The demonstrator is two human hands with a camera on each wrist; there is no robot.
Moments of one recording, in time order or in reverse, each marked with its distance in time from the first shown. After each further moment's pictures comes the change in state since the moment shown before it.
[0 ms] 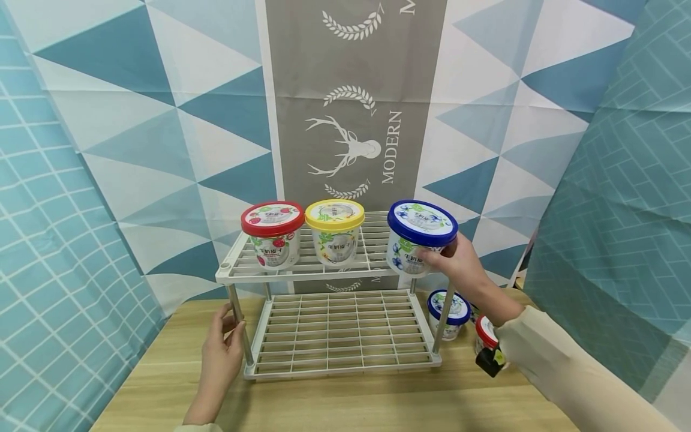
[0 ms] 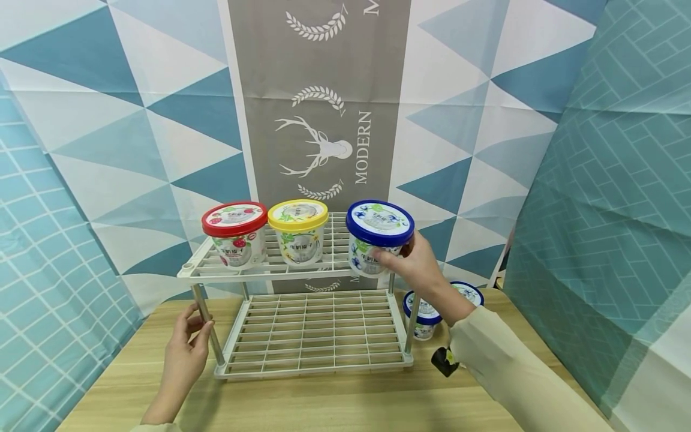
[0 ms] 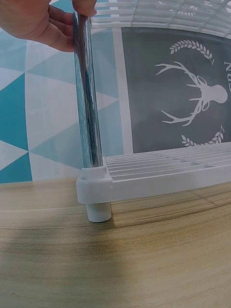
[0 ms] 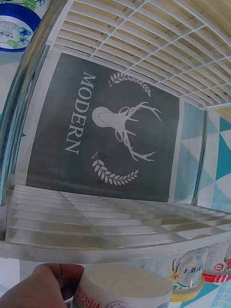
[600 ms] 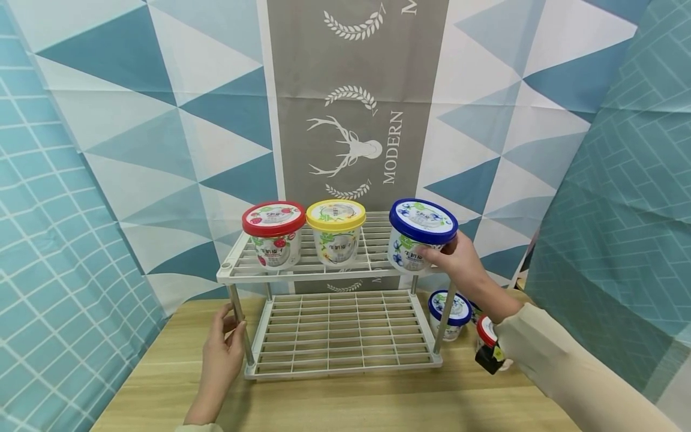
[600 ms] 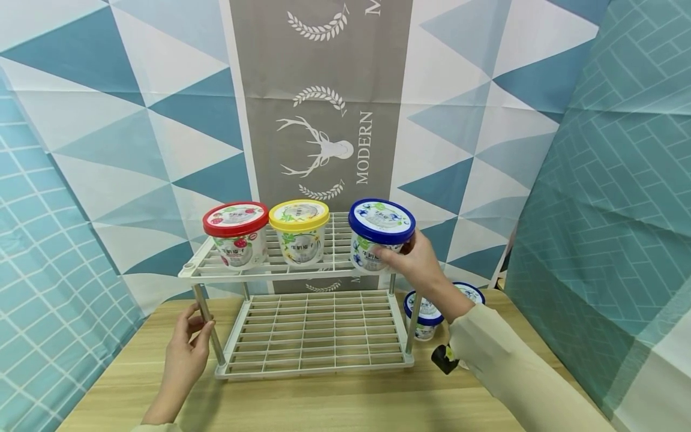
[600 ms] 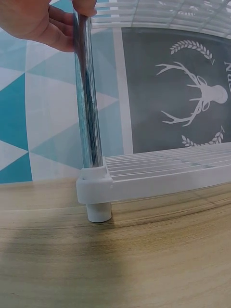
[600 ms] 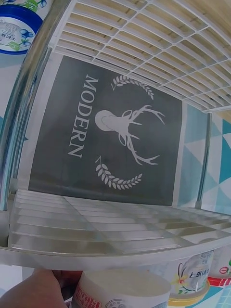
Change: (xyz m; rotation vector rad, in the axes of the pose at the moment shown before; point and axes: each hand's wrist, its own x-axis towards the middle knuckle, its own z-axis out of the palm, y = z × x) left_hand 0.000 -0.001 0.000 -0.024 0.005 0.011; right_hand 0.006 0.003 0.000 0.012 0.015 0.016
